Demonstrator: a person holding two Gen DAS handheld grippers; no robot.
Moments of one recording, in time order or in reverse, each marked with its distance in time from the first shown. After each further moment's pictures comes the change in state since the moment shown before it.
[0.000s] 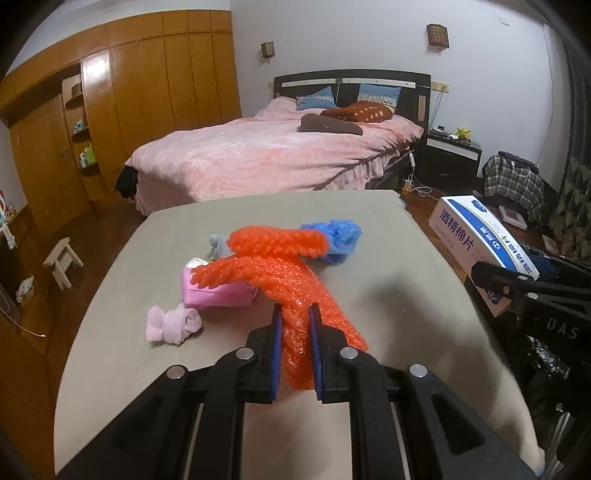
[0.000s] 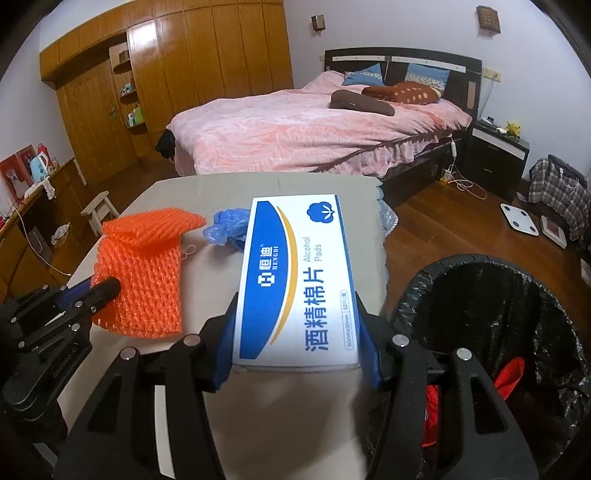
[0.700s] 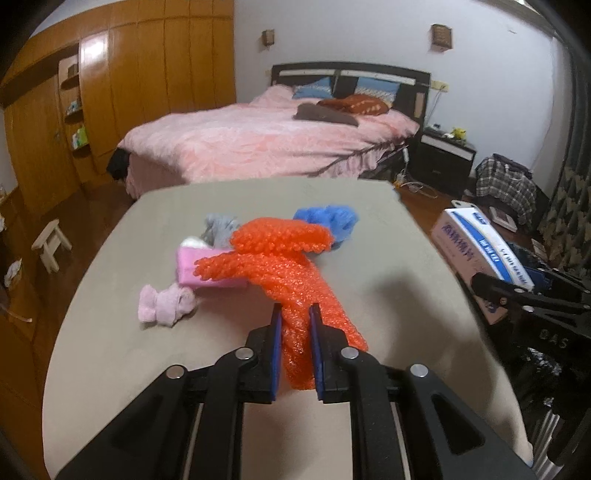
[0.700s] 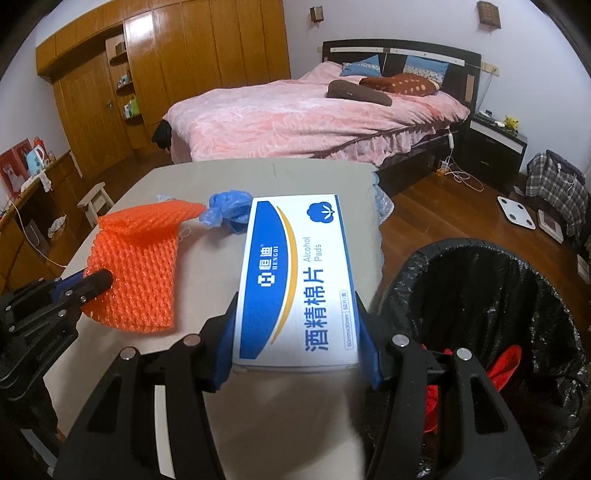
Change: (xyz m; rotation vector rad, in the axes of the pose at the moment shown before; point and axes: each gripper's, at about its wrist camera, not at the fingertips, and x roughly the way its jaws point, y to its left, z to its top) left arm 0.006 0.018 -0.008 -0.048 0.063 -0.046; right arm 0.003 0.002 -0.013 -0.007 0.045 -0.019
